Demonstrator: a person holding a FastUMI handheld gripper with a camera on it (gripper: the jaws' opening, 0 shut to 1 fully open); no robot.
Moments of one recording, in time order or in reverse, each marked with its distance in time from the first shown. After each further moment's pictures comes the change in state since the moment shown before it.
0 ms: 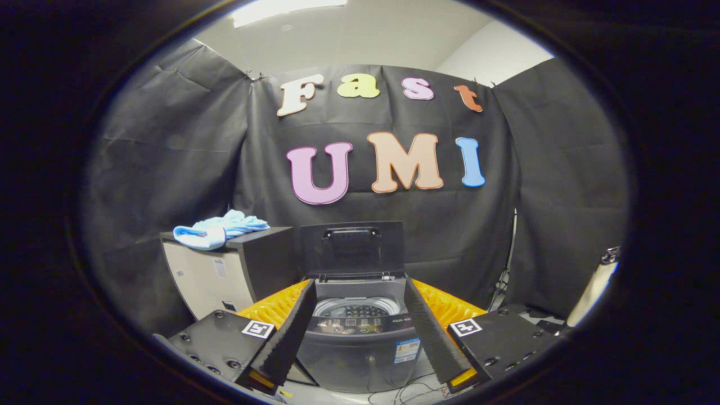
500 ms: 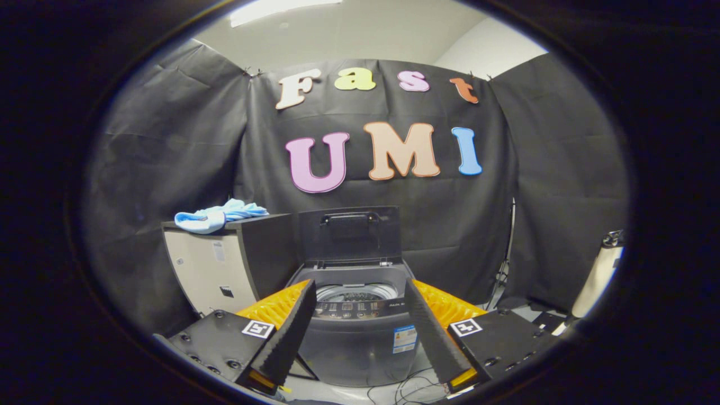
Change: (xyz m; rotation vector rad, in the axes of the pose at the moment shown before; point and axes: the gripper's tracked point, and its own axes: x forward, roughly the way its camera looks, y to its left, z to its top) arm -0.018 -0.023 -0.047 0.010 0.042 -0.013
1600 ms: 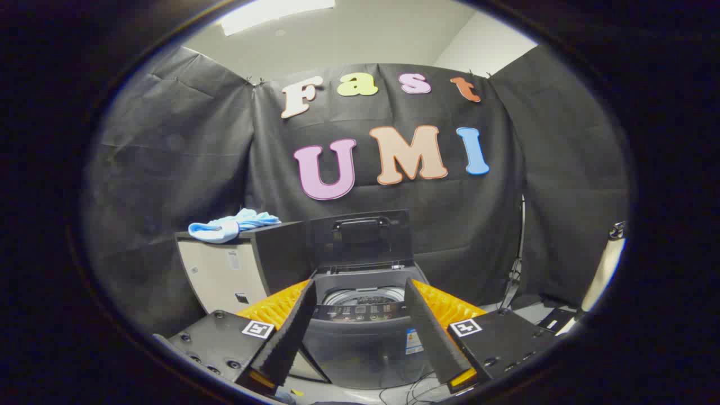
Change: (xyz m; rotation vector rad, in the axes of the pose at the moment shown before) arm -0.008 0.015 0.003 0.046 -0.019 0.069
